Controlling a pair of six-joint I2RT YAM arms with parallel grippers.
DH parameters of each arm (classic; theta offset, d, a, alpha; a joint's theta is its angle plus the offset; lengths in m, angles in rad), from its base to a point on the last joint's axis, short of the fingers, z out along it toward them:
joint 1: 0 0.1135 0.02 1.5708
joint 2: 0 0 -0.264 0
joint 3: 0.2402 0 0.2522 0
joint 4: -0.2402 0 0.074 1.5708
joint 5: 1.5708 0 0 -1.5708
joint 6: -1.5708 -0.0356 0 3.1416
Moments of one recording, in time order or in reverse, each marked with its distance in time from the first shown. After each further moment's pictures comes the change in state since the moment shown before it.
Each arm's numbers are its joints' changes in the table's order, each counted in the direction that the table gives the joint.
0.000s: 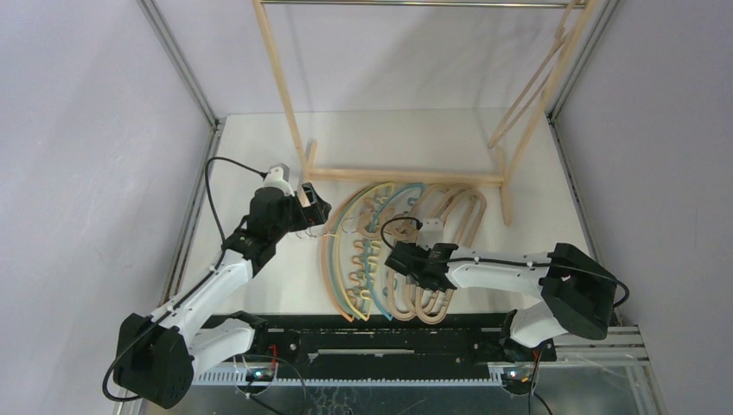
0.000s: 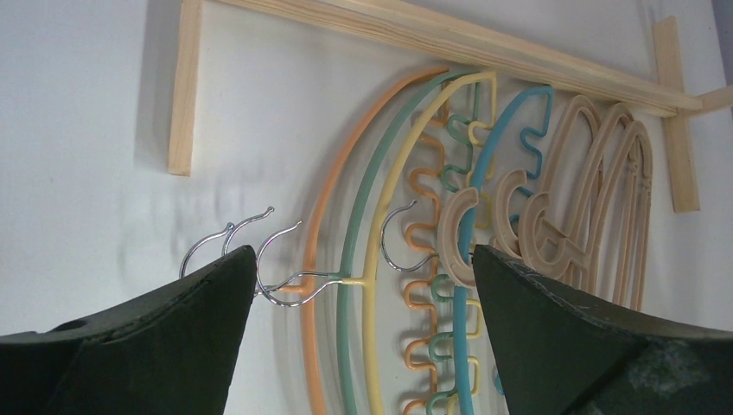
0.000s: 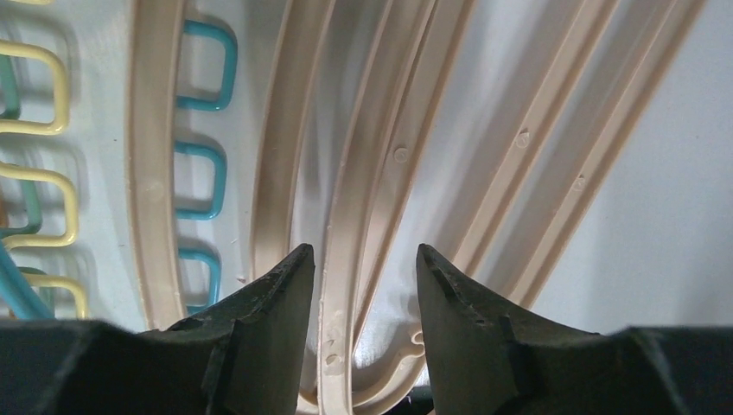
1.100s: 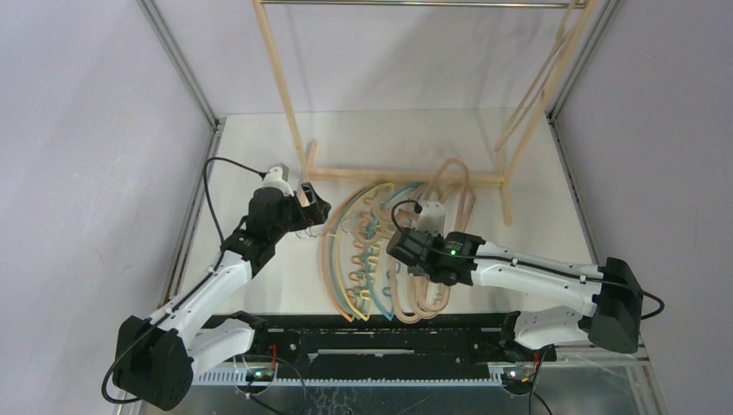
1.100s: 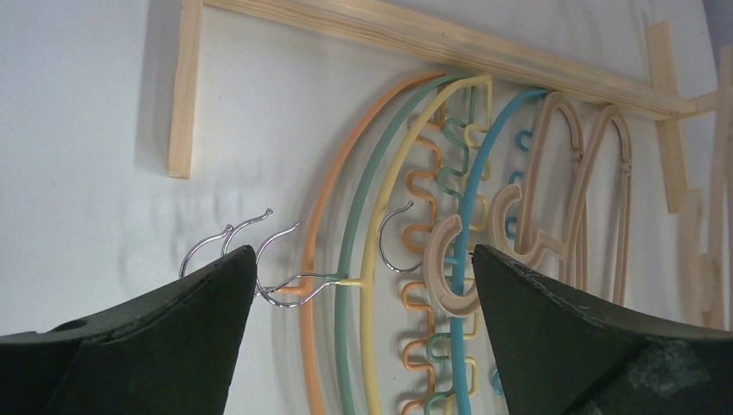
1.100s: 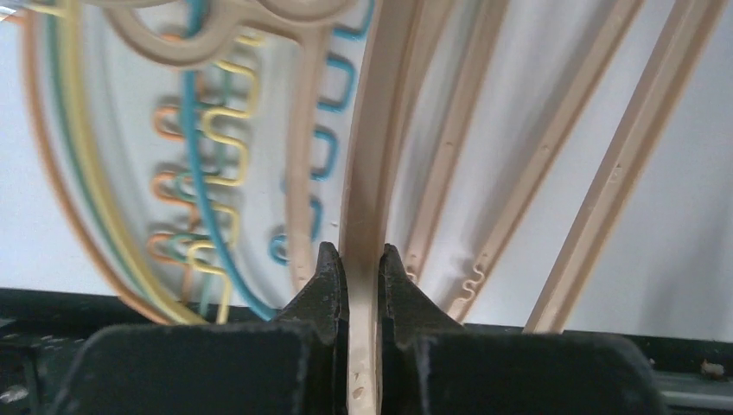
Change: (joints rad) left arm 0.000 0.007 0.000 0.000 -0.001 0.000; right arm 0.058 0.164 0.168 -0.187 -0.003 0.034
